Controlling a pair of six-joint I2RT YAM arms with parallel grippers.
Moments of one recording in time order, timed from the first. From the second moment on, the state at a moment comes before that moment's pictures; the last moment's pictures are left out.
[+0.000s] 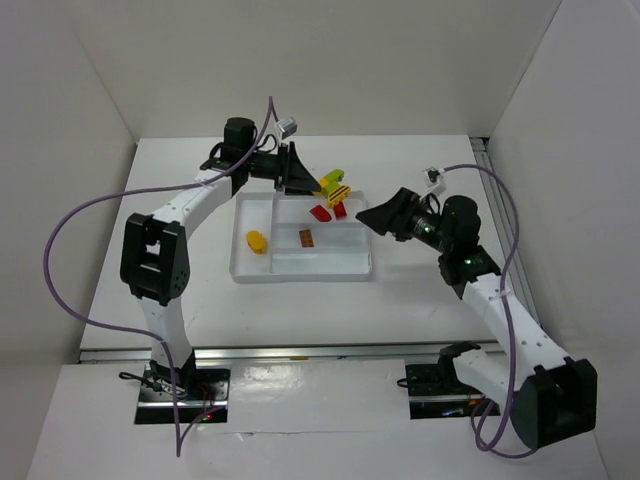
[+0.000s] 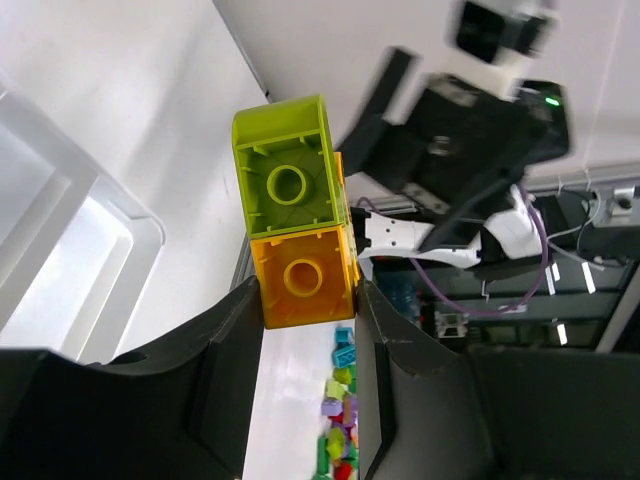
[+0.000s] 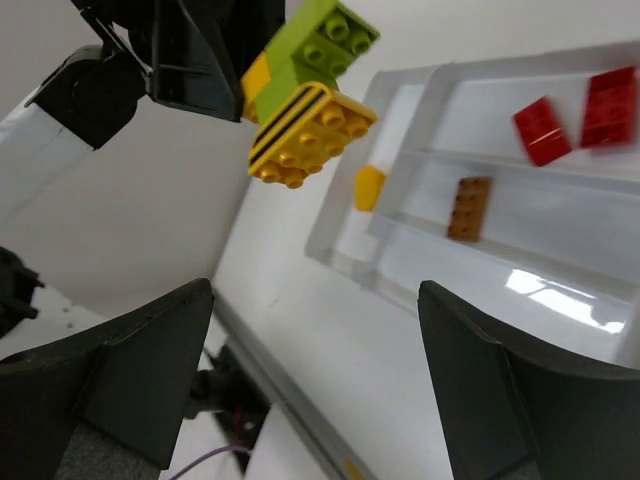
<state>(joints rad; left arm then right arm) -0.27 1.94 1.60 -0.10 1.27 -0.77 0.24 0.97 0.73 0.08 -0.52 0.75</state>
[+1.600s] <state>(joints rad) -0.29 1.89 1.56 -0.09 1.27 -0.74 0.28 1.46 0.74 0.85 -0.78 1.17</state>
